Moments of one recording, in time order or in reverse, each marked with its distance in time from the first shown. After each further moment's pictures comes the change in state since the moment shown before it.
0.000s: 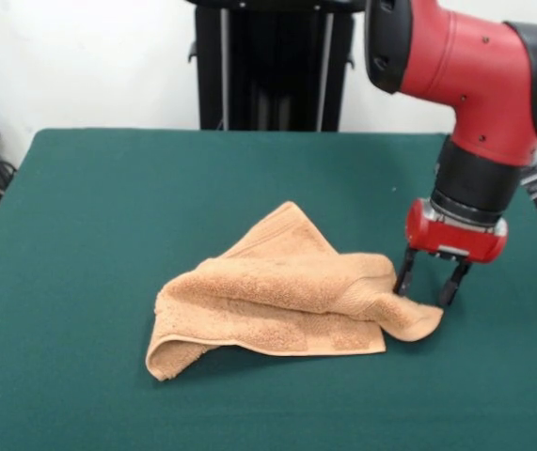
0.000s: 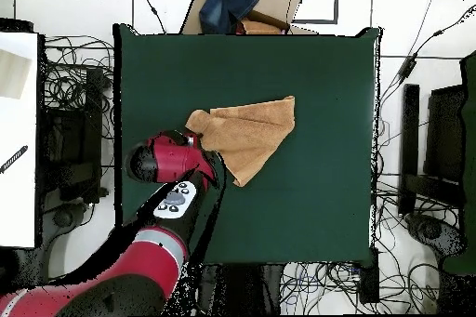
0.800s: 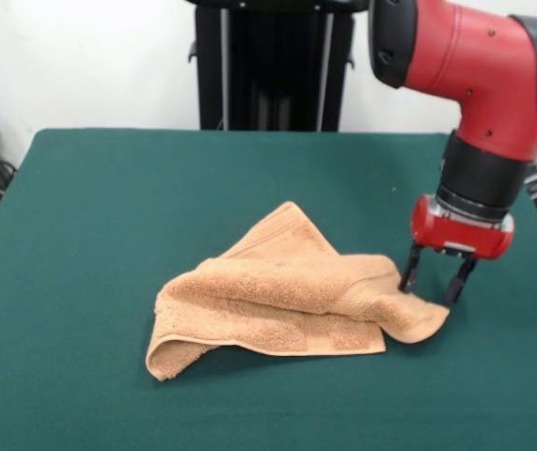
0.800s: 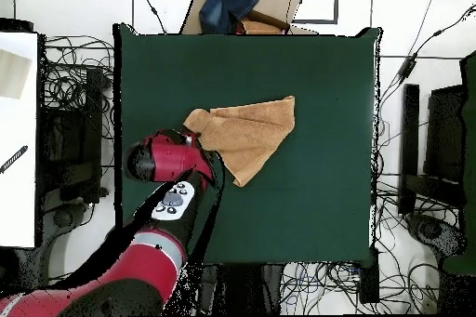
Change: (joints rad) arm 0.005 -0.017 0.000 0.000 0.000 0.018 0.000
